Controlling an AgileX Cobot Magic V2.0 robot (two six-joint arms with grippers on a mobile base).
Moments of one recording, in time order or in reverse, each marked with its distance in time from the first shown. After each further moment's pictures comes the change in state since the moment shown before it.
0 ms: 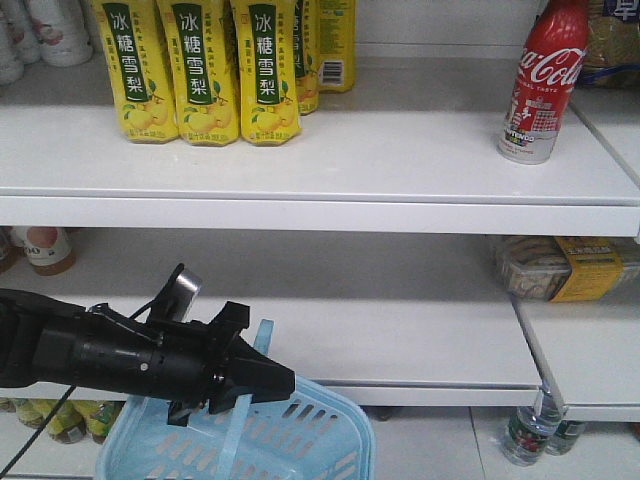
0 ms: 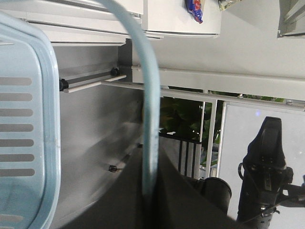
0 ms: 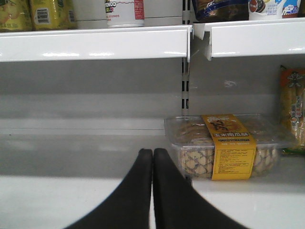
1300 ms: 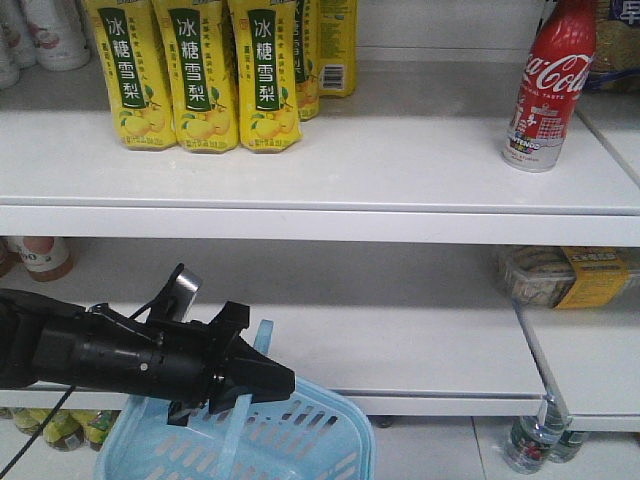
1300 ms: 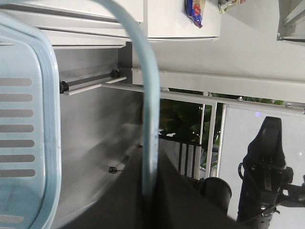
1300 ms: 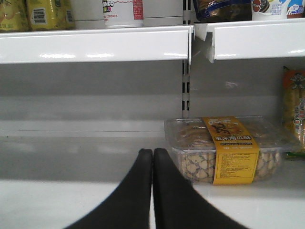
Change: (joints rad) left arm 0.000 0.000 0.000 0.000 0.000 0.000; right arm 0.000 0.000 0.000 0.000 0.000 0.000
